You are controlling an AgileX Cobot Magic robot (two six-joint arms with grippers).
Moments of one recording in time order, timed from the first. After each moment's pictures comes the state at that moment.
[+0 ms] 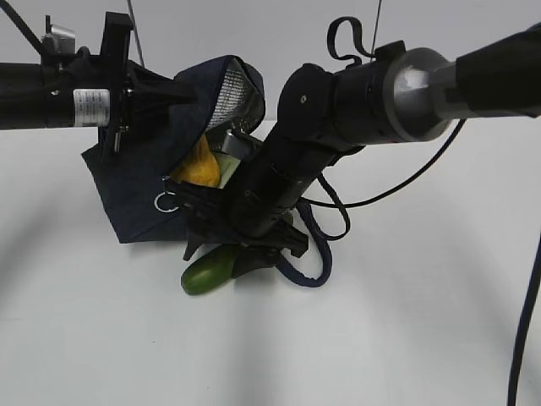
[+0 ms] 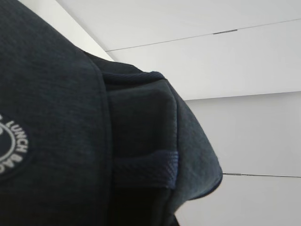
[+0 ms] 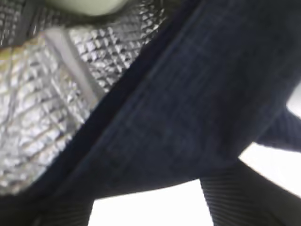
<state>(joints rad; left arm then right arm) -0.12 1.78 -1.08 -1.72 0.94 0.78 0.58 2.09 -1.52 0.59 0.76 0.32</state>
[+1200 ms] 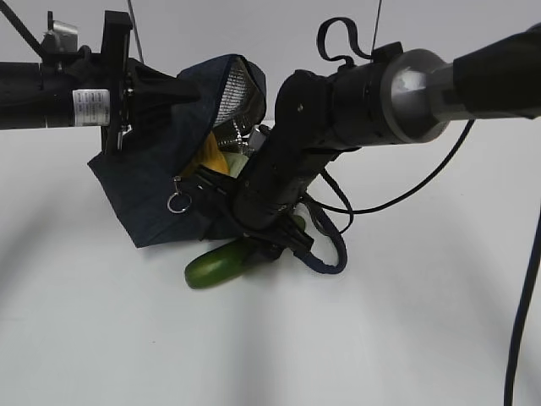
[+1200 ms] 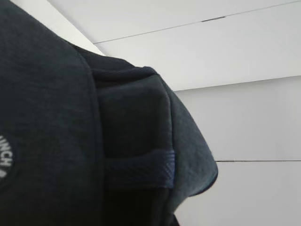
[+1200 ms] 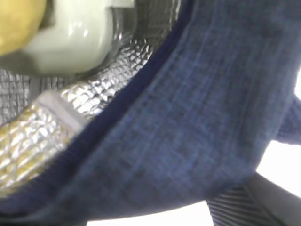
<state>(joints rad) -0.12 1.78 -1.08 -1.72 0.99 0.82 0.58 2.09 -1.52 0.42 0.67 0.72</state>
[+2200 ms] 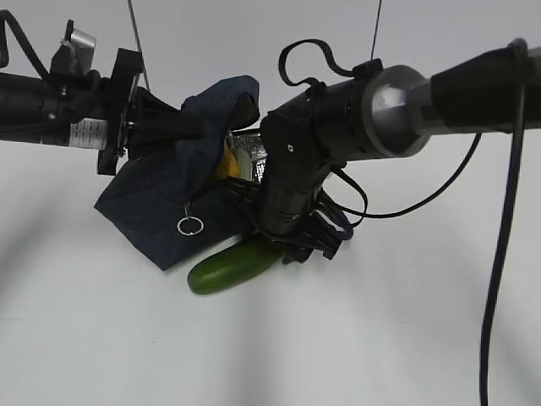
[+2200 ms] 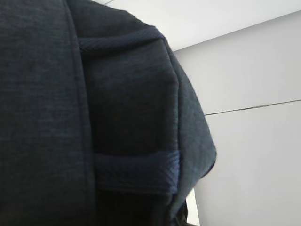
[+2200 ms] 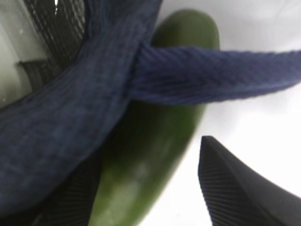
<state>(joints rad) -0.12 1.78 -1.08 -1.50 1.02 0.87 0.61 2.12 -1.52 -0.11 0.70 1.25</state>
